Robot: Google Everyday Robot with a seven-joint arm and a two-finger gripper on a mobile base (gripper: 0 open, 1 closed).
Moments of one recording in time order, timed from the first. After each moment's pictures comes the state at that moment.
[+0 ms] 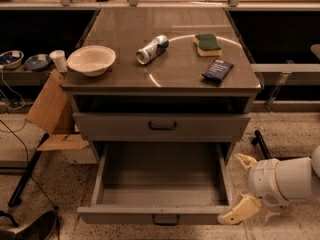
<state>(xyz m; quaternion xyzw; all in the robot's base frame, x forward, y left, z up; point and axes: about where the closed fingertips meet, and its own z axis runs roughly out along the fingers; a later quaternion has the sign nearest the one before) 0.390 -0.182 0.684 -0.49 0.80 0.18 0.30</state>
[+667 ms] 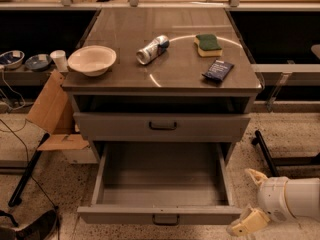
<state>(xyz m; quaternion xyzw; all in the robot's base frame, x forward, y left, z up) 0.376 -0.213 0.637 -0.46 0.82 0.18 0.30</state>
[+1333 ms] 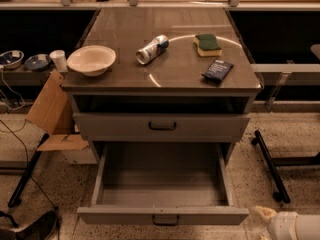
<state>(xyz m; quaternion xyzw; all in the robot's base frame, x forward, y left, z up) 0.327 -0.257 0.538 -0.37 0.86 0.24 0.26</state>
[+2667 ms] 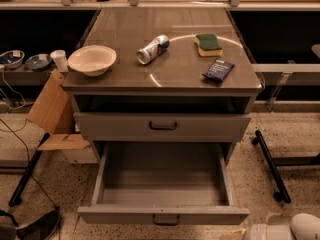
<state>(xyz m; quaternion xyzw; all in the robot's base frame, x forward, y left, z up) 0.316 -0.223 0.409 -0.33 0.85 0.35 0.22</state>
